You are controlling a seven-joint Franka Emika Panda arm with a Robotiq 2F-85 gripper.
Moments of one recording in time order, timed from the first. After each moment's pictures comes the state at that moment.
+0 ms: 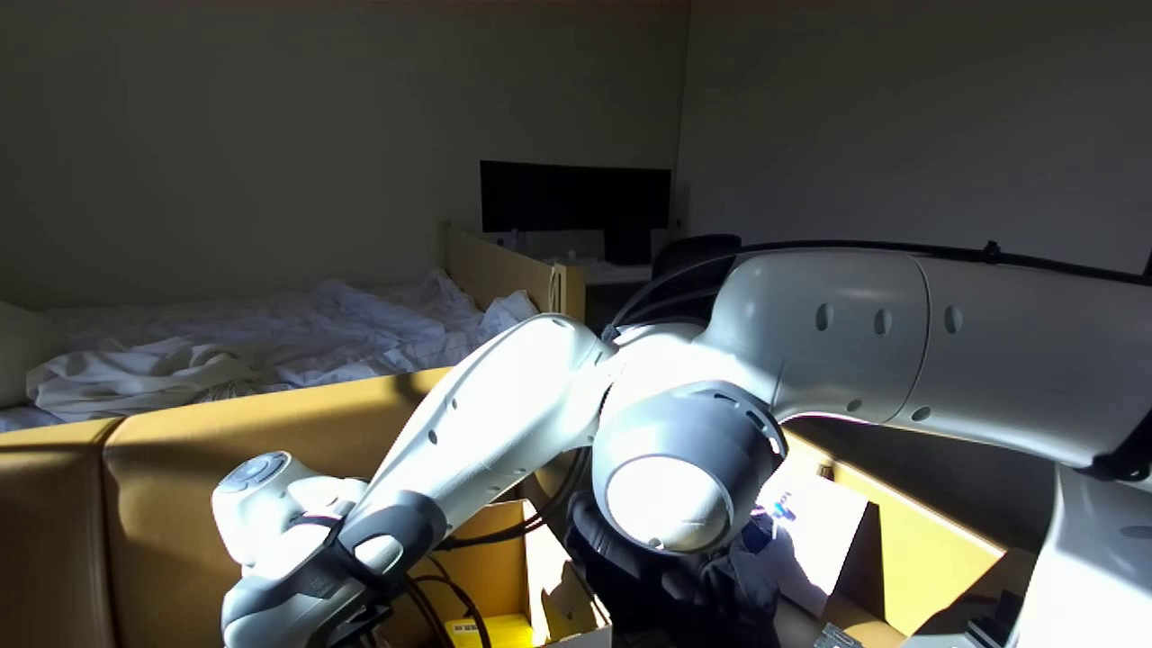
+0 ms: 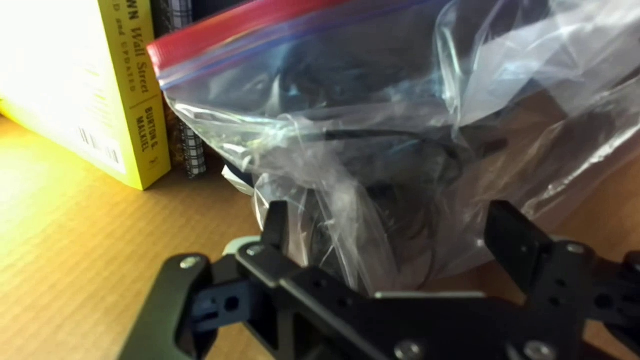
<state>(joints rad) 0.79 1.49 -0.10 -0.81 -0.10 2.29 0.72</state>
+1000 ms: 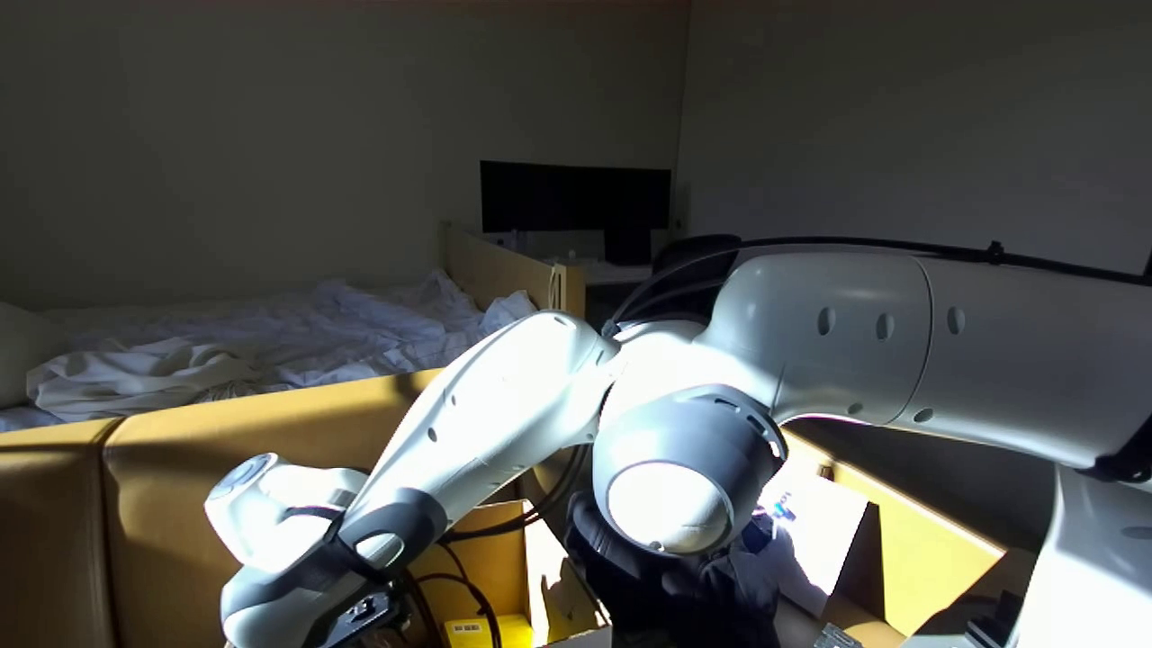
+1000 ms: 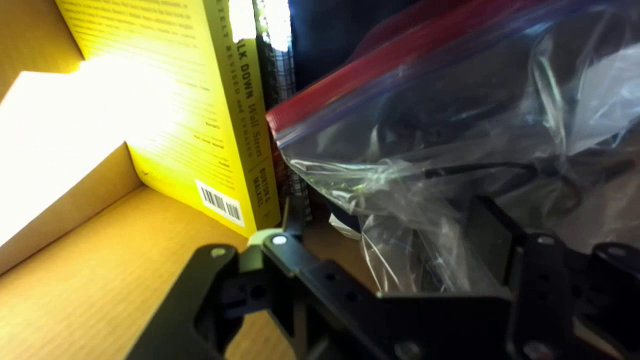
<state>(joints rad) 0.80 1.49 -0.14 -0.79 -0.13 2.07 0.91</state>
